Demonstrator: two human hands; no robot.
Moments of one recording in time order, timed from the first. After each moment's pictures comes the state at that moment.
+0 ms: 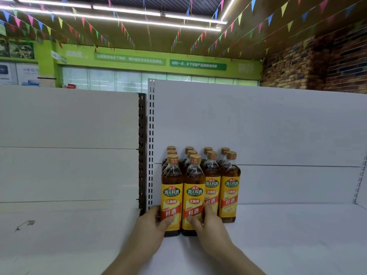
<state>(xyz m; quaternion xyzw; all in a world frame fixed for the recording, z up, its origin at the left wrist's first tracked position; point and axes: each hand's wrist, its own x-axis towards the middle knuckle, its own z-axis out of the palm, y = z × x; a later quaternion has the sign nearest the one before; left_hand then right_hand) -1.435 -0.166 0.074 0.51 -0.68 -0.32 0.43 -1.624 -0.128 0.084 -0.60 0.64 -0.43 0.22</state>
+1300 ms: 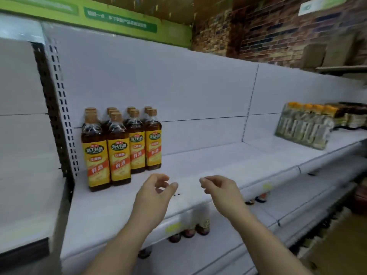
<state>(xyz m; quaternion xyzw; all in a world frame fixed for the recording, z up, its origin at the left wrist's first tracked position) -1.561 0.001 0.094 0.36 -0.70 -0.46 0.42 -1.736 0.104 0.104 -0.38 0.73 -0.54 0.19</state>
